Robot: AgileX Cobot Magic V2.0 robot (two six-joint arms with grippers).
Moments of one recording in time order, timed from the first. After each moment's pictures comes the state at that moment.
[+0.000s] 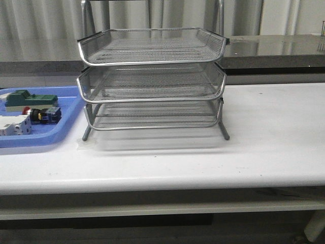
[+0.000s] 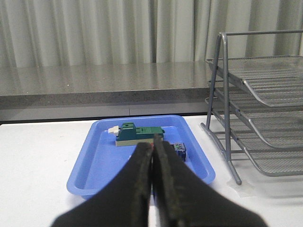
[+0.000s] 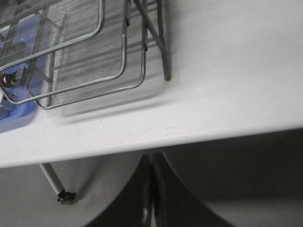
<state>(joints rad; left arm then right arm) -0.01 -0.01 0.00 0.05 0.03 -0.04 0.09 0.83 -0.69 0.39 0.63 0.09</state>
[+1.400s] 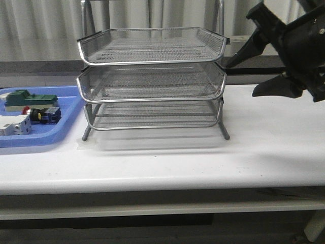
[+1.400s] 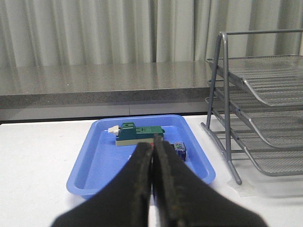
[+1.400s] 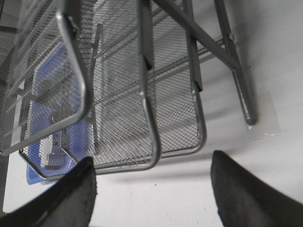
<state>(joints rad) -0.01 -0.01 0.00 0.05 0.03 -0.04 0.09 1.63 -0.86 1.64 0.48 -0.96</state>
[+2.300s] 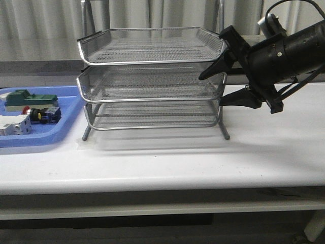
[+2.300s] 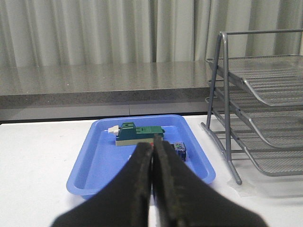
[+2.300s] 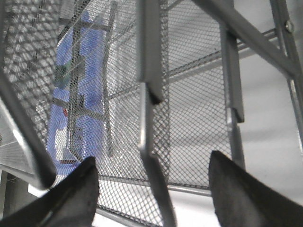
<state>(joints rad) -0.01 -0.01 0.00 0.05 0.03 -0.04 0.11 1.88 -1.04 1.70 0.61 -1.02</state>
